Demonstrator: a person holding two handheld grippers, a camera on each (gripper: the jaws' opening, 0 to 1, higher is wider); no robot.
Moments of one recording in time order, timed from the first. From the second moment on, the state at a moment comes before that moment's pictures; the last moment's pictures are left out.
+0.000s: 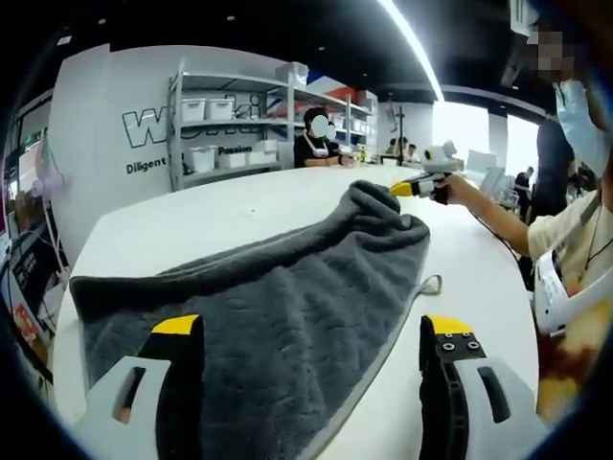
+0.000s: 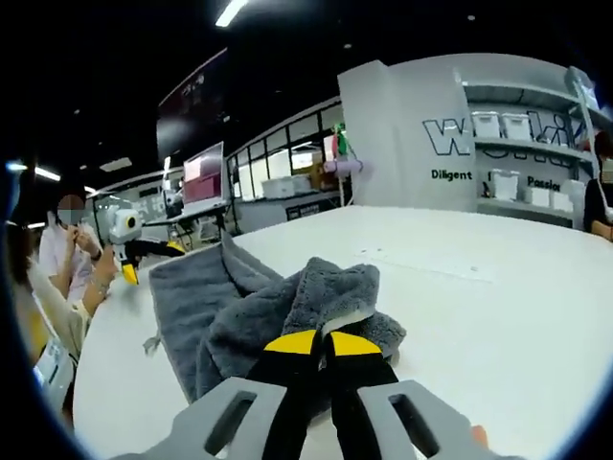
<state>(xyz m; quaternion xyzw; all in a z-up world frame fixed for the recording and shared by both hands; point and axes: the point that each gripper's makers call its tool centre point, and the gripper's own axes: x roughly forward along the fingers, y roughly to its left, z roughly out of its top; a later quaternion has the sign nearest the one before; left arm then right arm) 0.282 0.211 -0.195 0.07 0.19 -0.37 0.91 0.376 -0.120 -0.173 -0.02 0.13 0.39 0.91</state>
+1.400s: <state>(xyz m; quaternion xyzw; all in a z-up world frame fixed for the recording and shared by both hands) 0.283 0.213 -0.194 0.06 0.19 -0.38 0.91 0.522 -0.054 -0.072 -0.34 0.00 0.30 0.89</state>
